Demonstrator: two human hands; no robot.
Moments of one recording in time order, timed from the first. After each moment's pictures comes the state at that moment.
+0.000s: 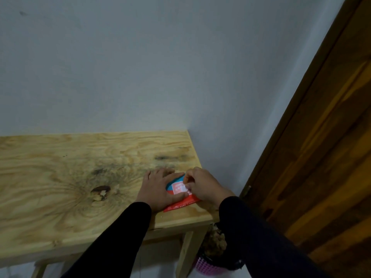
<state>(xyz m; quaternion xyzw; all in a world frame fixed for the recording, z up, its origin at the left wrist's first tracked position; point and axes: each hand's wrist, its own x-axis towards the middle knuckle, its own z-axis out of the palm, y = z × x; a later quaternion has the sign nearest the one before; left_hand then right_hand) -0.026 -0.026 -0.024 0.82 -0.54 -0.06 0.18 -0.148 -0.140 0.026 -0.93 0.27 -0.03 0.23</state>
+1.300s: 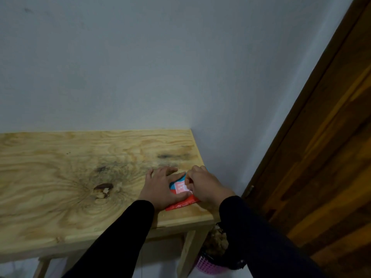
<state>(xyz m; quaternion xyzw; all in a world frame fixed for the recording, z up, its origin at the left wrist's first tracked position) -0.028 -0.026 -0.022 0.82 -0.54 -0.07 0.17 -0.146 -0.135 0.025 -0.96 0.23 0.01 0.13</state>
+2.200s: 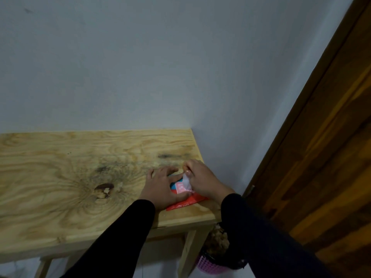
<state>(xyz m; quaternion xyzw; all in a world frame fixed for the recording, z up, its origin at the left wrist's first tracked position) -0.028 -0.026 -0.020 0.83 -0.54 -0.06 0.17 -0.137 -0.131 0.039 -0.93 0.22 -0.09 0.26</state>
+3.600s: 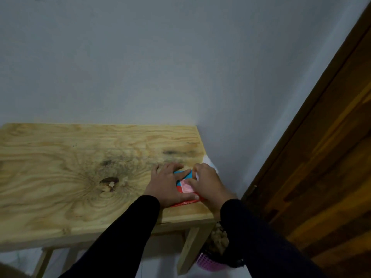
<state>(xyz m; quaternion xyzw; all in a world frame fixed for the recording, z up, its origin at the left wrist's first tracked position) -0.027 -0.025 -0.021 0.81 -0.56 -0.06 0.15 -0.137 -0.130 0.010 -0.92 0.30 -0.10 0.24</state>
